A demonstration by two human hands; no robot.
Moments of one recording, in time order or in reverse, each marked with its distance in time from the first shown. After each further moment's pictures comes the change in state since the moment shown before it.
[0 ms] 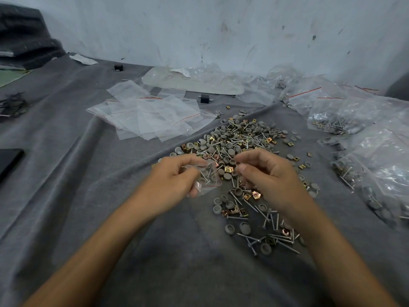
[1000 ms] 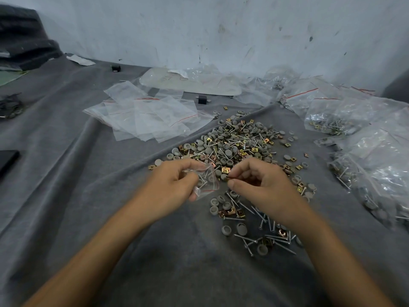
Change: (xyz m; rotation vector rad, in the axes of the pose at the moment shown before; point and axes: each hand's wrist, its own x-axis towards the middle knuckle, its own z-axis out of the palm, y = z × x) left_hand -0.001 0.000 0.005 0.074 -0.004 0.019; right_hand -0.004 0.004 -0.003 -0.183 -0.098 -0.083
